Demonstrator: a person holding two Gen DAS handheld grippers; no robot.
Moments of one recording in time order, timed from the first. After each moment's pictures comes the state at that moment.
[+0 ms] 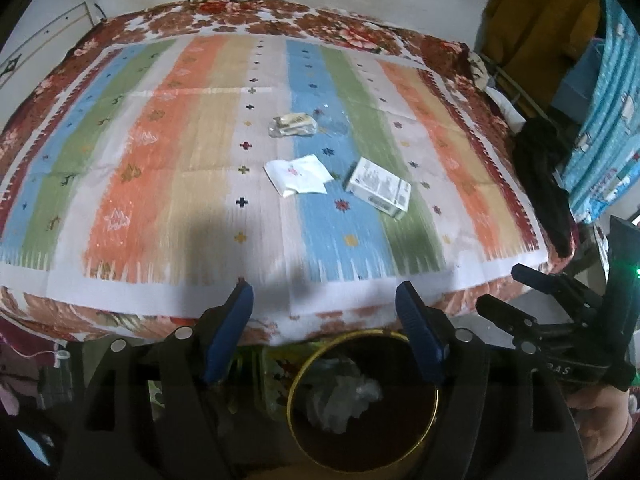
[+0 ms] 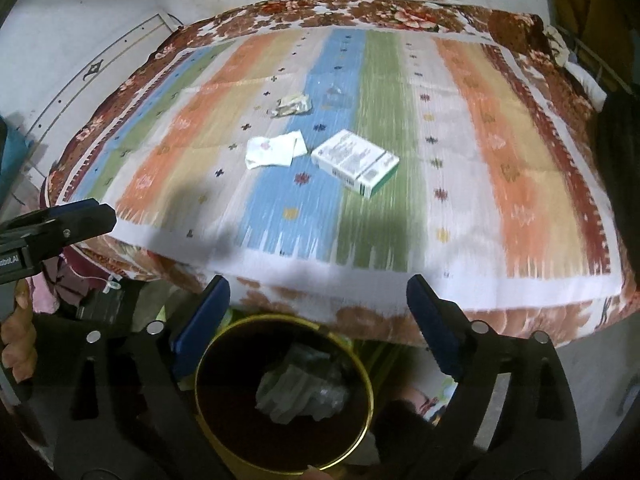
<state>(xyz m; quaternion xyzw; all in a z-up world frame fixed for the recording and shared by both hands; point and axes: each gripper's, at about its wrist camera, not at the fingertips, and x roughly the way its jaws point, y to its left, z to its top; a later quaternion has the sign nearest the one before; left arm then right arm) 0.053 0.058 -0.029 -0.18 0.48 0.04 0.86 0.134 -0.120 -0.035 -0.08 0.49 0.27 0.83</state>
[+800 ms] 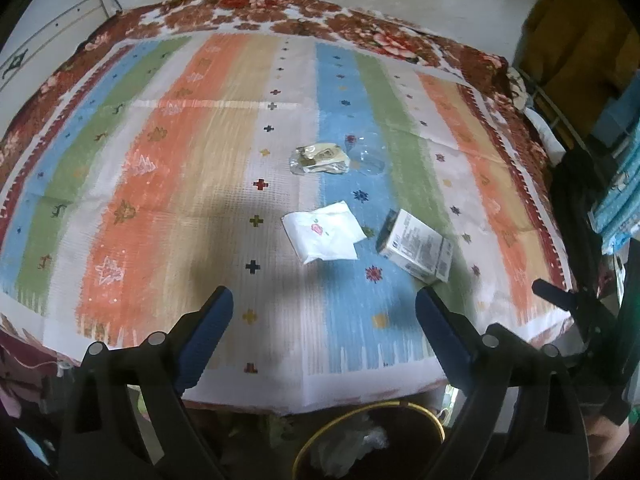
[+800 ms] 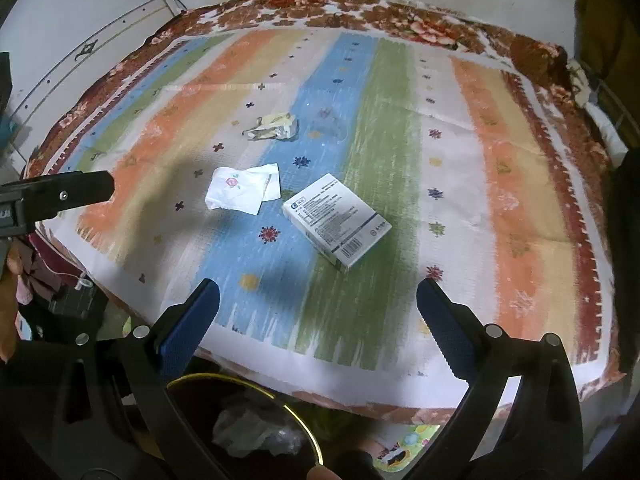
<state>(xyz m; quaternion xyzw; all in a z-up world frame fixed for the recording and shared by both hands) 0.153 0.093 -0.047 -0.19 0.49 0.10 0.85 0.228 -0.080 -0.052 -0.13 0.48 0.28 0.82</state>
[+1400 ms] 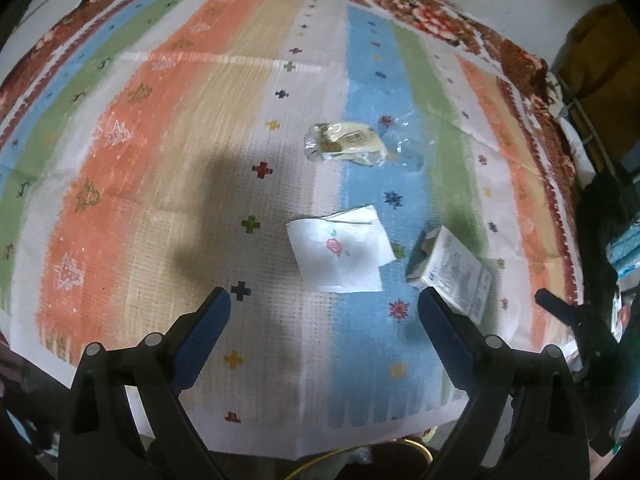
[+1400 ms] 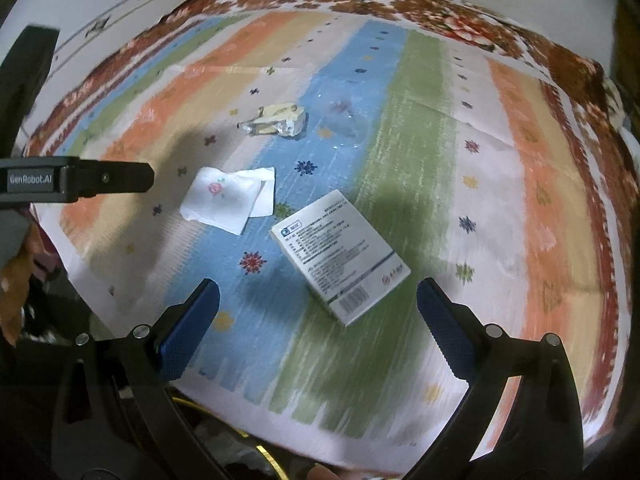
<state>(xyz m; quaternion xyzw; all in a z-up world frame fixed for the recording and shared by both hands) 0.214 0.120 -0.106 -0.24 0.53 0.12 0.80 0.285 -0.047 -0.095 -0.18 0.48 0.32 0.80</state>
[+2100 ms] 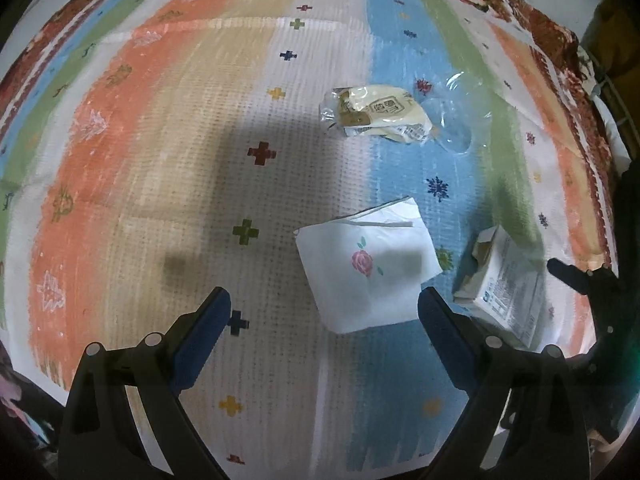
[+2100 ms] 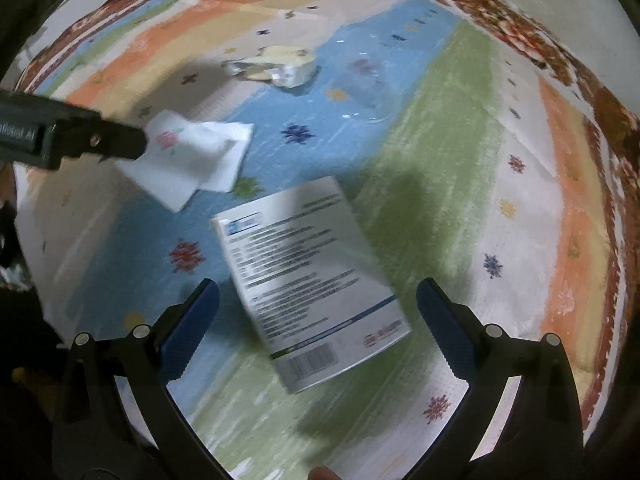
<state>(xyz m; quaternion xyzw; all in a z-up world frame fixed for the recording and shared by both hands) 0.255 0.124 -0.154 -0.21 0.59 0.13 0.77 0.330 -0.020 -0.157 -0.27 0.49 0.35 0.75</state>
